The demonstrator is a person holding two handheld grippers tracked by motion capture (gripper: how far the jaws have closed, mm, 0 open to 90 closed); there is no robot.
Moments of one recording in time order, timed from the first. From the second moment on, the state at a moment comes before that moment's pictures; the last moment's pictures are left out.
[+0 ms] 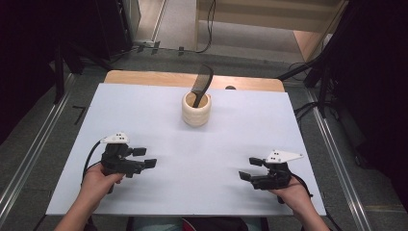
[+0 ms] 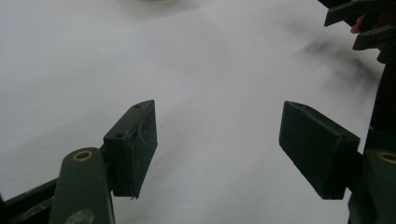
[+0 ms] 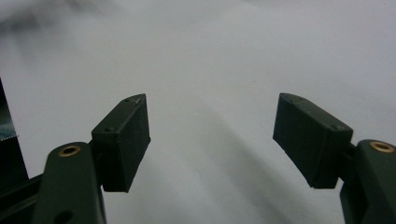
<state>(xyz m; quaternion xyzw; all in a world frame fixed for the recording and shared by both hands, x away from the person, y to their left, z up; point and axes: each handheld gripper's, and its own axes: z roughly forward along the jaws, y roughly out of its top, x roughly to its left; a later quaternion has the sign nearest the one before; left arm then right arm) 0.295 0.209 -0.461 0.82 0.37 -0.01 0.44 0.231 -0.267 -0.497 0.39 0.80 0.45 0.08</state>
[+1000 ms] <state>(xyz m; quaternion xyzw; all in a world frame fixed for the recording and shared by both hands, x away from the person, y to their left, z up) 0.290 0.223 -0.463 0.81 0.38 -0.01 0.43 0.232 -0.266 -0.497 0.39 0.80 0.45 0.08</state>
